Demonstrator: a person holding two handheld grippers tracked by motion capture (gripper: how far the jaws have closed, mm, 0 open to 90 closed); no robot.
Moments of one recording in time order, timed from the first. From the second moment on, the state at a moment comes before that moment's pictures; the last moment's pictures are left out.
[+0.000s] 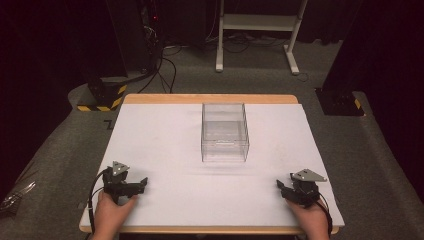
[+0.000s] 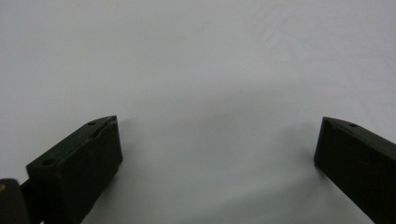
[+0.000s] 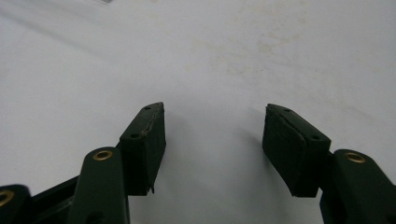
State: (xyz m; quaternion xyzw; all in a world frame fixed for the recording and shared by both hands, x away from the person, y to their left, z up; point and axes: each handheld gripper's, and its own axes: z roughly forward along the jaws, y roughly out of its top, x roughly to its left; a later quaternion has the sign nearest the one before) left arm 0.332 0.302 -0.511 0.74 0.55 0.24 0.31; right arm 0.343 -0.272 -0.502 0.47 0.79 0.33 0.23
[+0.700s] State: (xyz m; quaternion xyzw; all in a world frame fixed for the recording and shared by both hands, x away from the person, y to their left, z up) left arm 0.333 0.302 -0.511 0.74 0.55 0.23 0.31; right arm 0.342 -0.272 -0.502 0.46 0.79 0.33 0.24
